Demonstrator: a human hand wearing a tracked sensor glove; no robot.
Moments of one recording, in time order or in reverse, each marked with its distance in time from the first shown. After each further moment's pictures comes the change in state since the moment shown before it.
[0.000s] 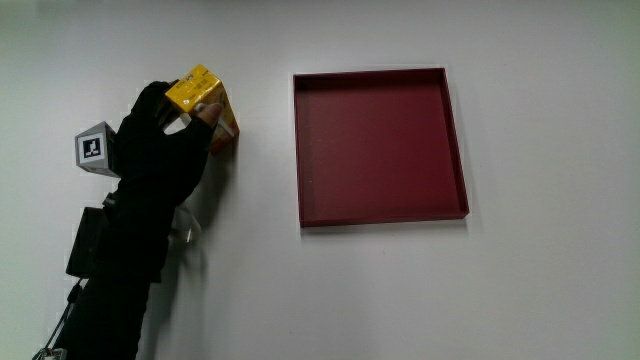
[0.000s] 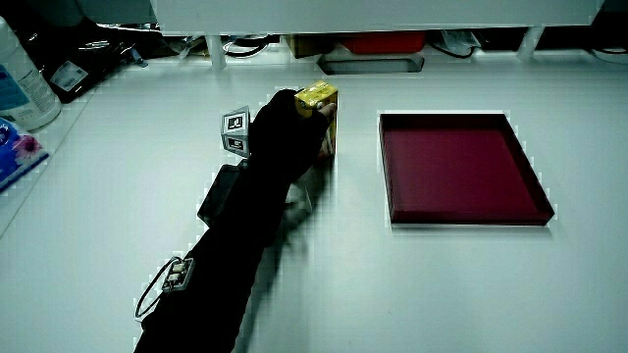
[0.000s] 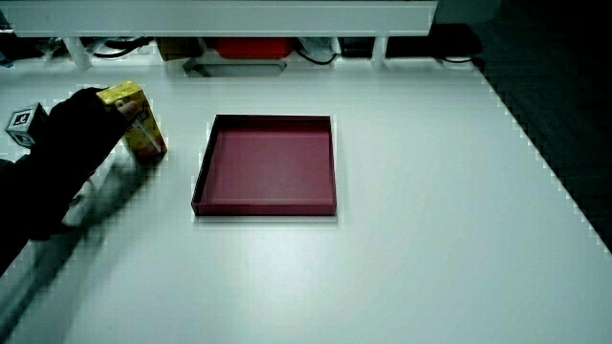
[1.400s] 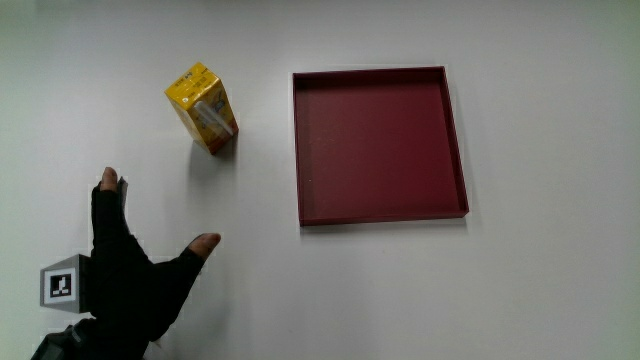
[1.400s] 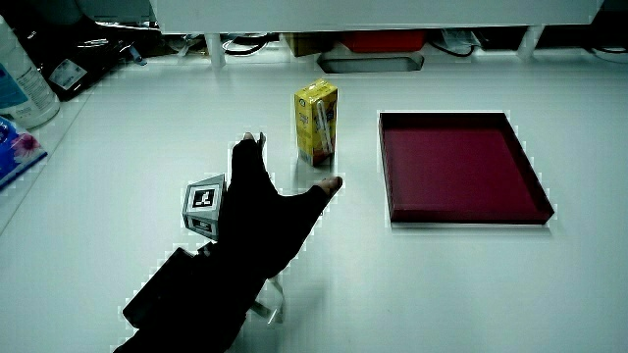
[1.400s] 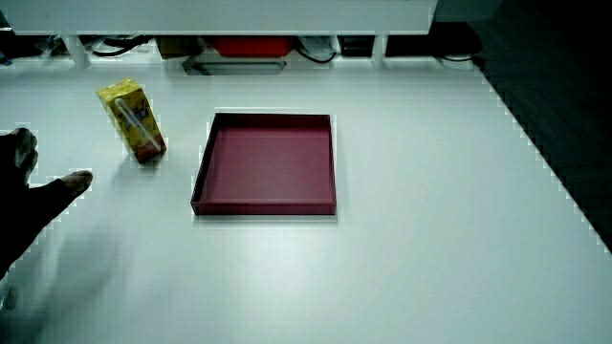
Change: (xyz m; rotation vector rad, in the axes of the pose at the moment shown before) arm 0.054 -0.149 0.021 -0.058 0.088 0.007
